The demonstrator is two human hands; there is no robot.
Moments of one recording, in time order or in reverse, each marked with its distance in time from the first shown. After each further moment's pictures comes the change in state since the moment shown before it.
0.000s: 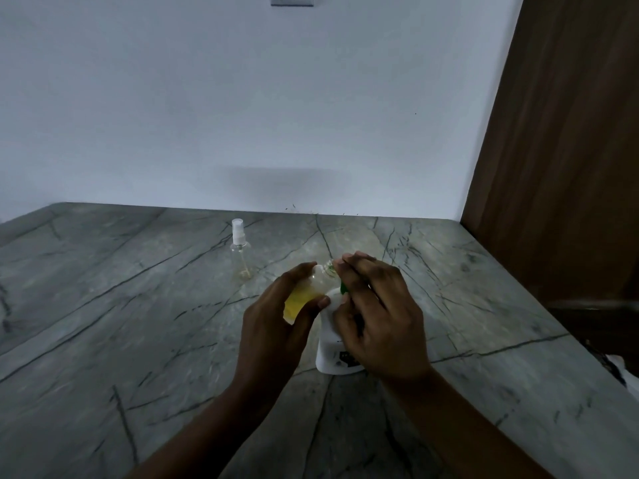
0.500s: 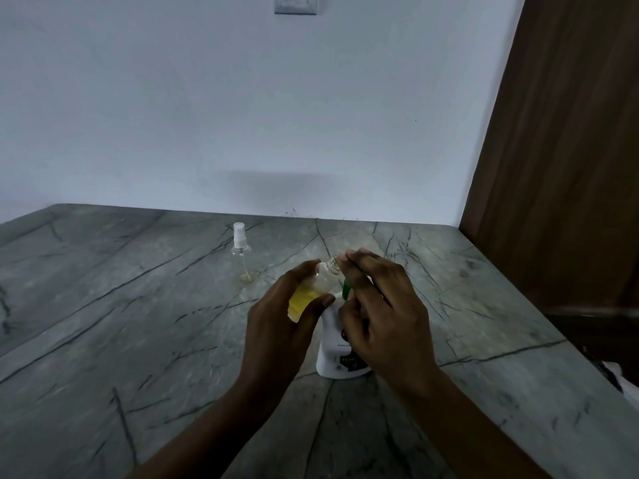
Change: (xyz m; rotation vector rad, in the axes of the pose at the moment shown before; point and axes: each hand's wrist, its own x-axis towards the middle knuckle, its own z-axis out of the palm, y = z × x) left_hand 0.004 0.004 0.001 -0.020 0.022 0.004; right_hand 0.008 -0.001 -0.008 -0.046 -0.033 0.017
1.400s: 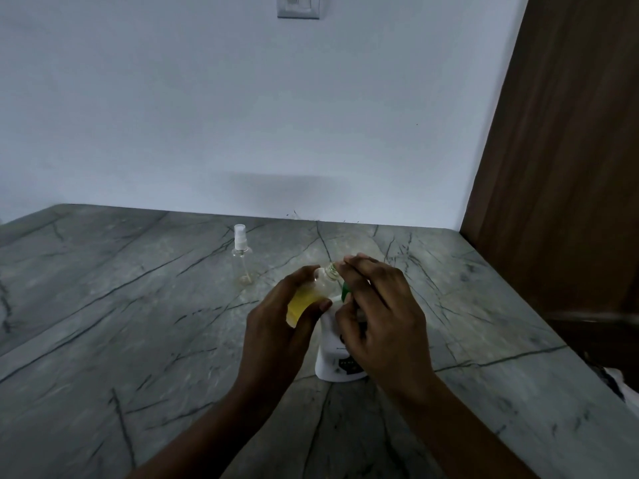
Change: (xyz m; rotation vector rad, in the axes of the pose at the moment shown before) left_hand -0.002 -0.002 -0.001 0.006 -0.023 -0.010; right_hand -0.001 -0.003 0.000 0.030 -0.021 0.044
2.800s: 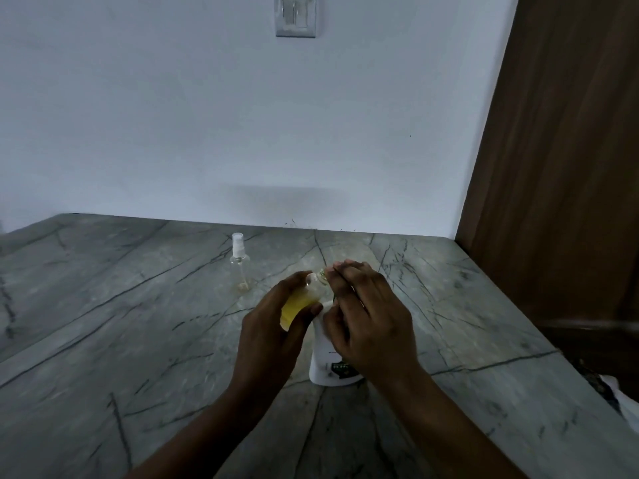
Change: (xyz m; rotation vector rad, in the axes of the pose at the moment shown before) left_hand -0.001 0.002 0.000 -0.006 -0.005 -0.010; right_hand 0.004 0.007 0.005 -0.091 0.086 -0.206
